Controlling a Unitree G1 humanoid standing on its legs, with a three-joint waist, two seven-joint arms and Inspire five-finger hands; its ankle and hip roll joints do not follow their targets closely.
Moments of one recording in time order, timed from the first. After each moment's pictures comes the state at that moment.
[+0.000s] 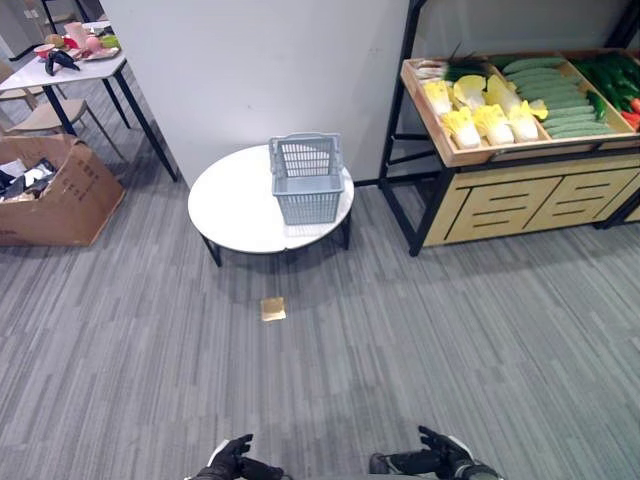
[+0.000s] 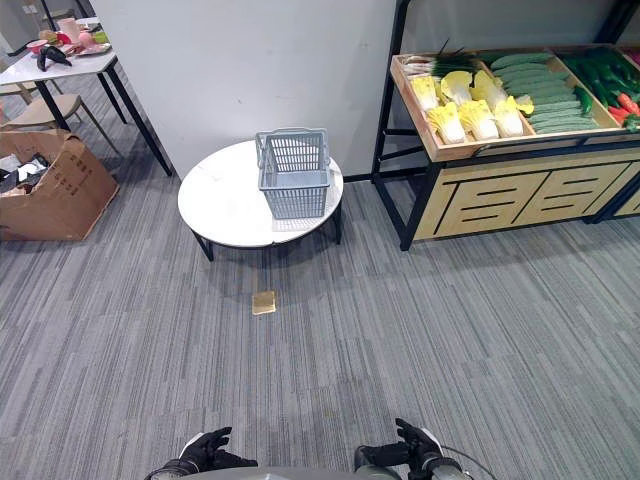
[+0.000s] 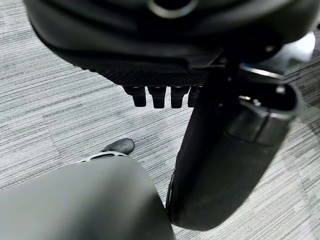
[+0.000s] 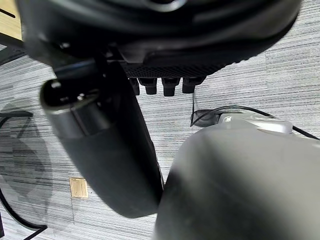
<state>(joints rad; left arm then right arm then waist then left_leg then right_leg) -0.03 0.19 -0.25 1.33 -0.06 -0.14 -0.01 0.00 -0.25 0.24 1.29 0.25 -0.14 0.14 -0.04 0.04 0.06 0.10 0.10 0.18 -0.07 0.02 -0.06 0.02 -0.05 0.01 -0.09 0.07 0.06</state>
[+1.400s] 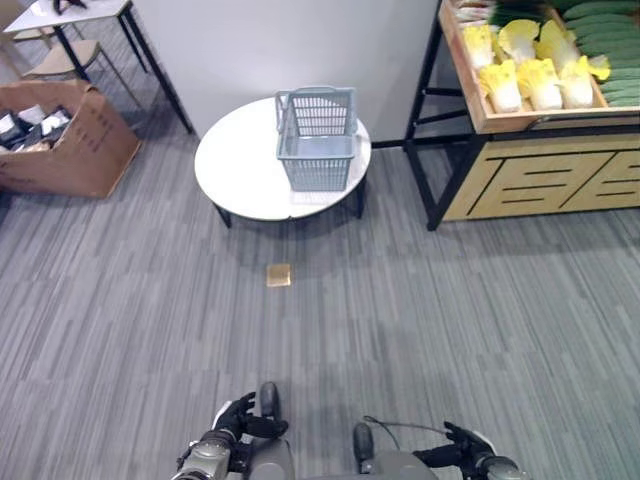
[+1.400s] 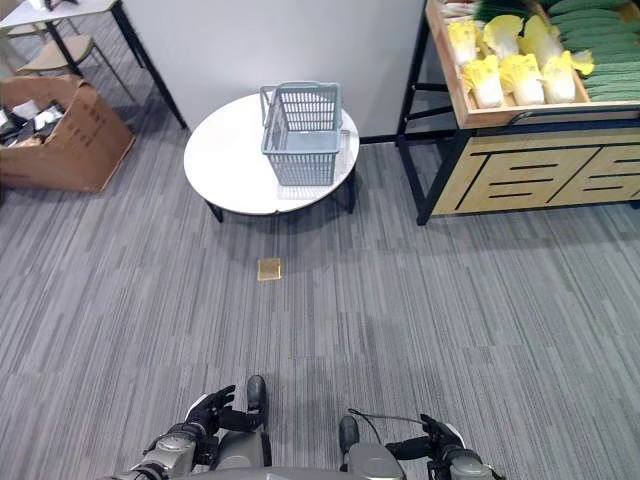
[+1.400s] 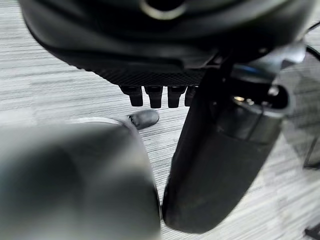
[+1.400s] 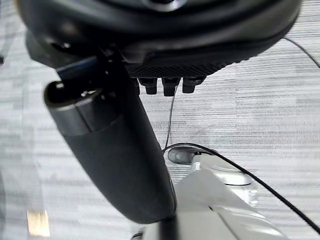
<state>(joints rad) -0.11 0.18 -0.27 1.30 -0.20 -0.14 0.00 -0.03 -0.34 0.21 1.35 0.28 -0.14 0.11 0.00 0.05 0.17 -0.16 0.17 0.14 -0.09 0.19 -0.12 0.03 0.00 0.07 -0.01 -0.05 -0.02</state>
